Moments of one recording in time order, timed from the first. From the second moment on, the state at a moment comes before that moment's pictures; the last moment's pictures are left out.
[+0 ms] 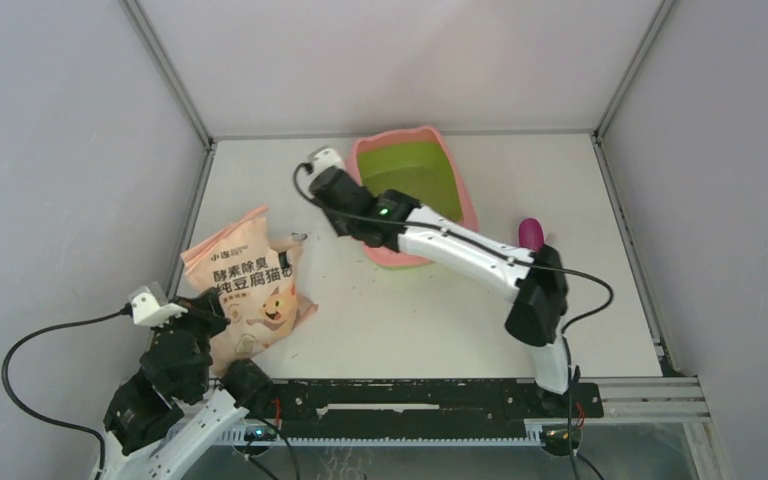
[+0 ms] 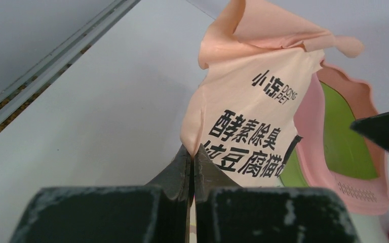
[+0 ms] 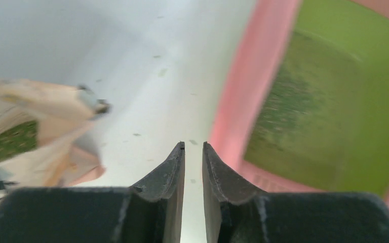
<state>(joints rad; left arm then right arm) -0.71 0.01 0.70 -0.92 -0.93 -0.65 1.00 1.93 1.91 -0.68 0.44 0.18</state>
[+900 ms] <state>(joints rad) -0.71 0.01 0.72 -0.99 -0.97 -0.69 0.99 2.46 2.26 -0.92 0.65 0.28</state>
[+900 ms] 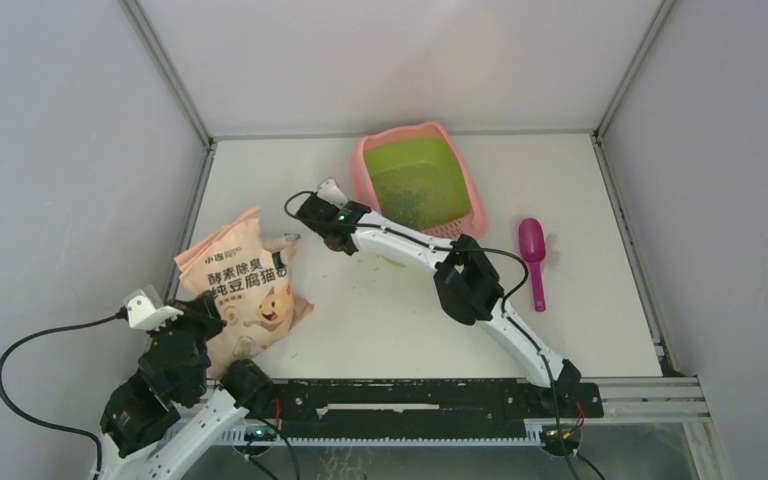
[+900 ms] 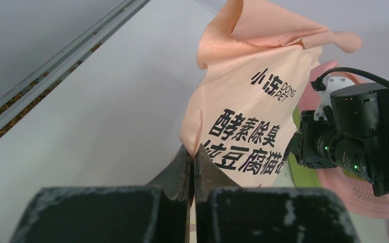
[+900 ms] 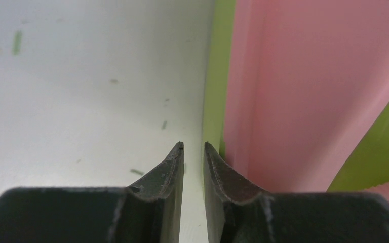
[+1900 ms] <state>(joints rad) -0.71 0.01 0.72 -0.94 -0.95 -0.67 0.63 2.46 2.19 -0.80 0.70 0.19</state>
